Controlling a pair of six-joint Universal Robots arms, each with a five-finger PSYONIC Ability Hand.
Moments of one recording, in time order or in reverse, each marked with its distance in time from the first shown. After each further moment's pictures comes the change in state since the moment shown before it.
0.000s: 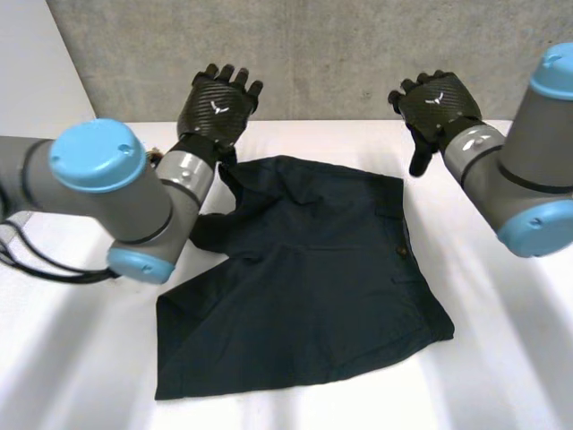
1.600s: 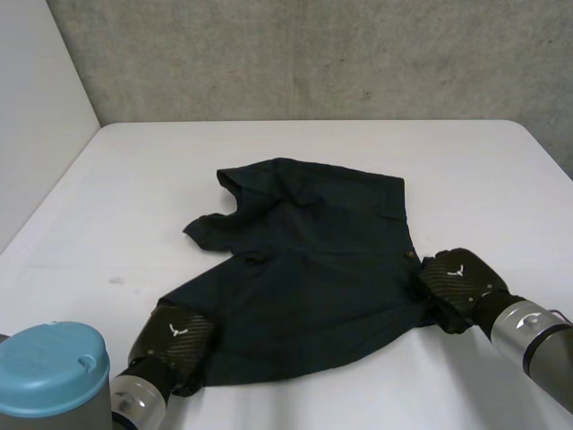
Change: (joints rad) left arm -0.082 0.378 -0.922 -0.148 -0.196 -0.236; right arm -0.253 -0.317 0.976 -0.212 -0.335 -0.090; left_hand 0.488 0.495 0.484 0.492 0.471; right_hand 0.683 0.943 0.967 0.957 0.915
